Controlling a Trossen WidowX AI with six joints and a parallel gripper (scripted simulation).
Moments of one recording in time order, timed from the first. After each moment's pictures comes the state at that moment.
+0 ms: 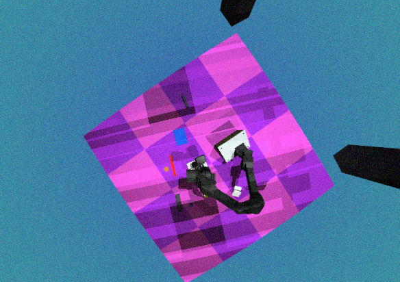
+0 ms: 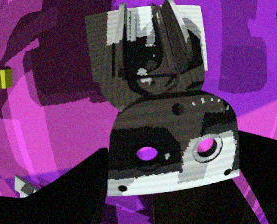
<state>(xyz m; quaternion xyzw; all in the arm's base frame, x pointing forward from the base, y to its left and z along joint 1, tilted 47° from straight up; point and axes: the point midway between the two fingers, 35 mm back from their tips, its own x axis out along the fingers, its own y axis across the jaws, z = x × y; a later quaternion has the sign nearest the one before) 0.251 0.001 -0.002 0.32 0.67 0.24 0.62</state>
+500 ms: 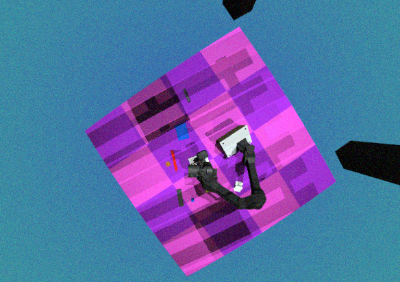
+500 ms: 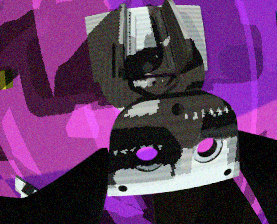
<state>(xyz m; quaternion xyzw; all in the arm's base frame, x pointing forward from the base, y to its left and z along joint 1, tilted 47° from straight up) 0.251 0.001 -0.001 0.32 0.67 0.23 0.62</state>
